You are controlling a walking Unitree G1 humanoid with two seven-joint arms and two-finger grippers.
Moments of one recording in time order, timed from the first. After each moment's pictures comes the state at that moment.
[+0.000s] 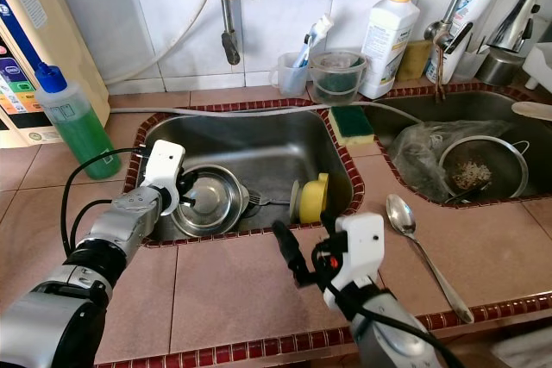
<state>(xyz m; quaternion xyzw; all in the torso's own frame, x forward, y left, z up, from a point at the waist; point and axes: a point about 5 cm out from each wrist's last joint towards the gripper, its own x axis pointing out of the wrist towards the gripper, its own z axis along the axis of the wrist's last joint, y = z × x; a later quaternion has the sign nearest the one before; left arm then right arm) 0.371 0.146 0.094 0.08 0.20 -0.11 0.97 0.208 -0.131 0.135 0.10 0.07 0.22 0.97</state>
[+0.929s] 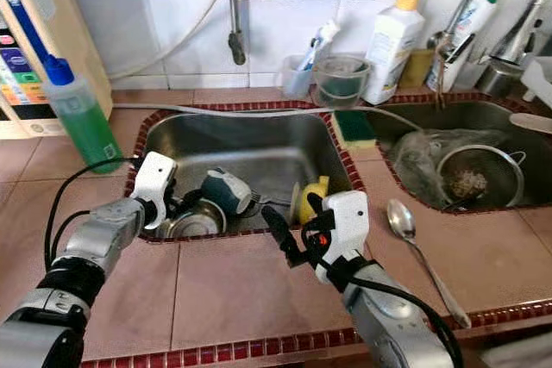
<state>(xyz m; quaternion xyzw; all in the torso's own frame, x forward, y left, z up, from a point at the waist) 0.353 0.166 0.092 0.07 0.20 -0.18 0.96 0.237 -0.125 0.136 0.09 0.06 0.27 0.96</state>
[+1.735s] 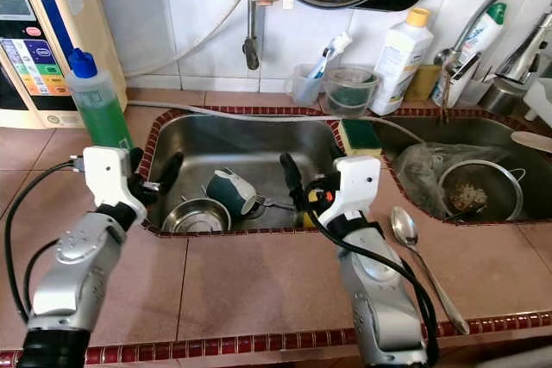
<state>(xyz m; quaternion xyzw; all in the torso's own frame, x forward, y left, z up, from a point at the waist) 0.304 0.163 0.136 -0.05 -0.02 -0.11 0.99 0.282 -0.129 0.156 0.06 -0.08 0.16 0.98</state>
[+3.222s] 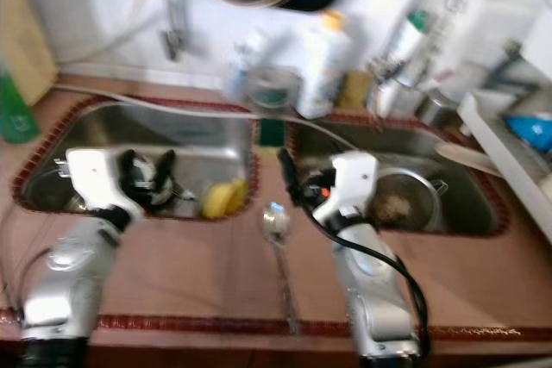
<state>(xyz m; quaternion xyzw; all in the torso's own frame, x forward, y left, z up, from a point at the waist) 0.298 0.153 0.138 -0.11 -0.01 -0.12 0.99 0.286 -0.135 0.146 0.05 -0.09 0.15 0.98</state>
